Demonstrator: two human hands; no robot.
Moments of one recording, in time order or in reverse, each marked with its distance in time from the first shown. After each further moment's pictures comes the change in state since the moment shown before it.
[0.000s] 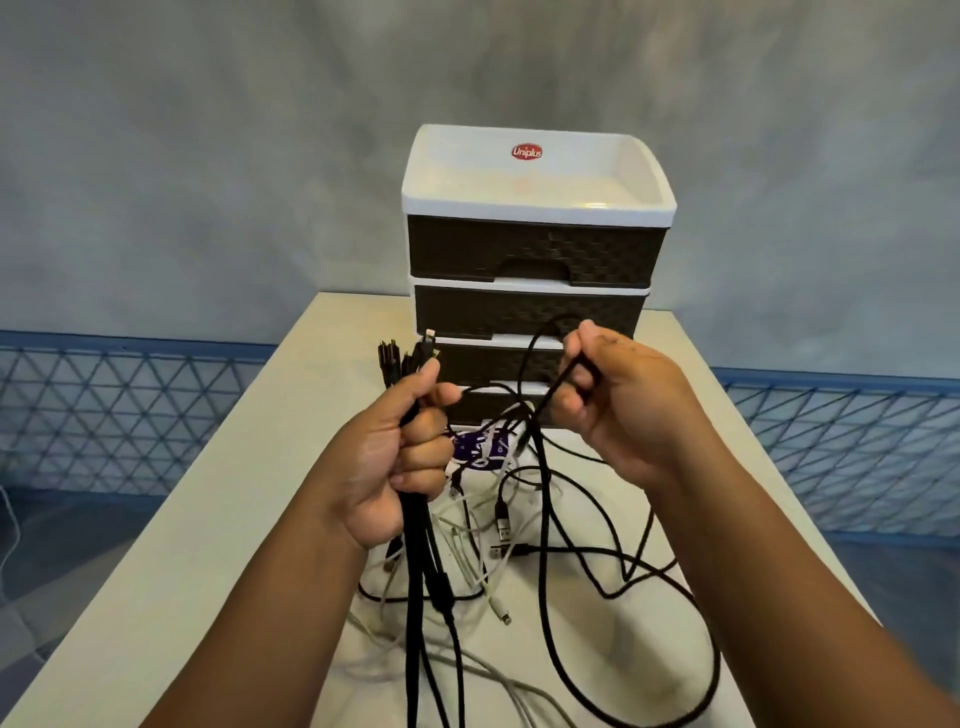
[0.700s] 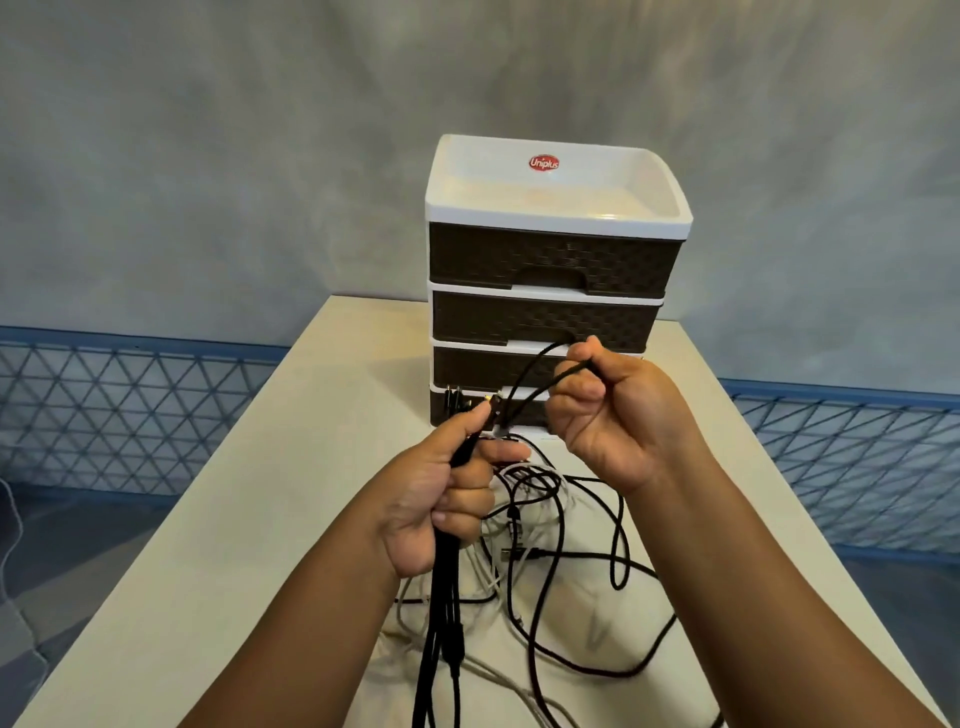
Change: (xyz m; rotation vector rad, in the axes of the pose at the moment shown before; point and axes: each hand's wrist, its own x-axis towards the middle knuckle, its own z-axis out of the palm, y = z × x) left_hand -0.003 -0.019 0.001 0.115 0.020 -0.250; right_hand 0.004 0.007 0.021 0.566 0.007 0.224
